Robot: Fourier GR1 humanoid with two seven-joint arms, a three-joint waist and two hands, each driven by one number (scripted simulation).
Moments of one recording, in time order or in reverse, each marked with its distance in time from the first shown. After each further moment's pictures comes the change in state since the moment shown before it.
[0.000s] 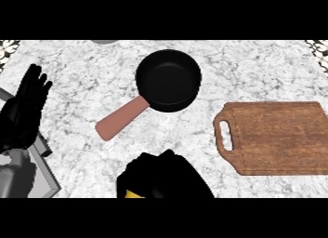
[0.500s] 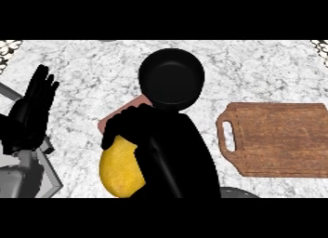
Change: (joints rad) left arm 0.007 -0.033 -0.032 -0.021 -0.034 0.014 -0.008; right arm -0.368 0.004 -0.122 0.041 -0.105 -0.136 0.366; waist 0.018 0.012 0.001
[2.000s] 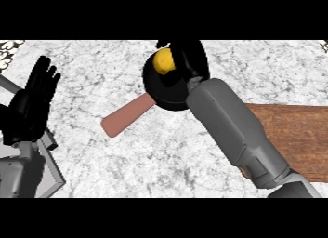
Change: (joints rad) left arm -0.066 -0.006 0.019 0.020 -0.008 -0.025 0.019; right arm -0.386 -0.012 -0.399 1.216 0.006 -0.330 -0.565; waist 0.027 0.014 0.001
